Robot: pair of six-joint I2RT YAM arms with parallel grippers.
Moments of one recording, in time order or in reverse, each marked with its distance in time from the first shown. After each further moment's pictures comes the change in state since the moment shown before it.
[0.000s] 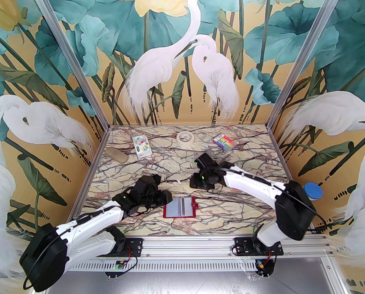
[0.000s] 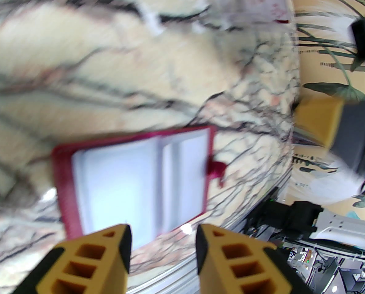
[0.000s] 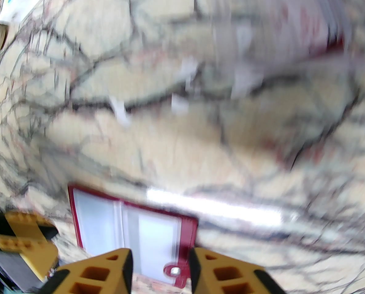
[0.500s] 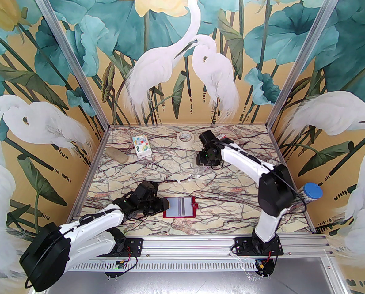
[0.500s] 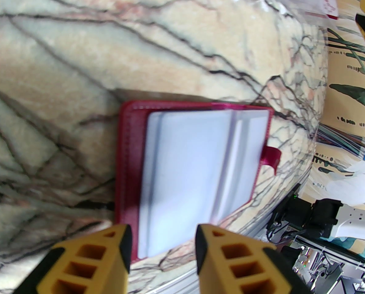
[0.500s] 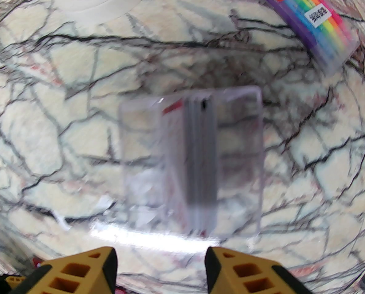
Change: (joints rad) left arm 0.002 0.045 -0.066 0.006 -0.003 -0.011; right arm -0.190 0.255 0.364 -0.187 0.177 -0.246
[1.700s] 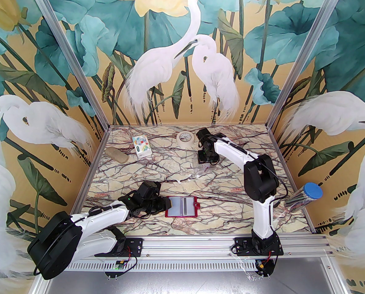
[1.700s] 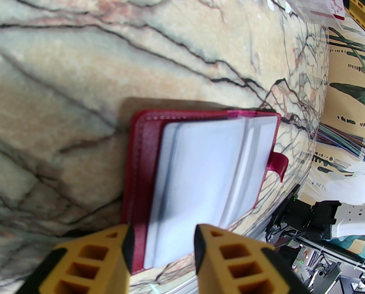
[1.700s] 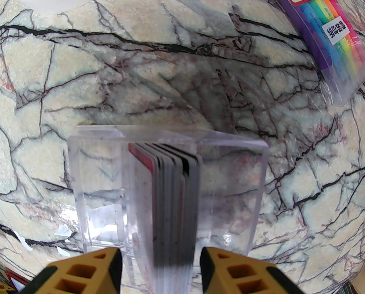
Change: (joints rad) left arm 0.000 0.100 0.003 0.103 0.027 0.001; right arm -0.025 0.173 0.142 -0.077 0.031 -0.098
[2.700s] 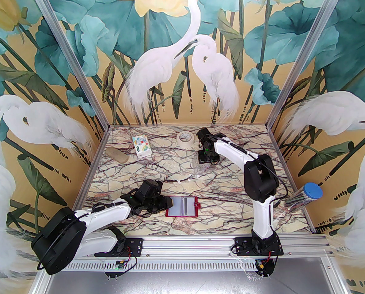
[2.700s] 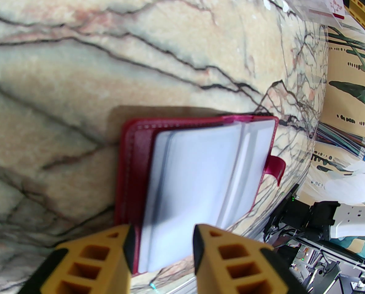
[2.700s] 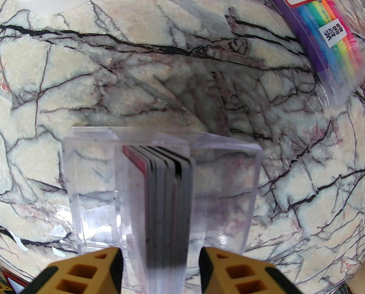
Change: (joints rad) left arm 0.000 0.054 0.026 0.027 0.014 0.006; right arm -0.006 0.001 0.000 -0.002 0.023 -0.018
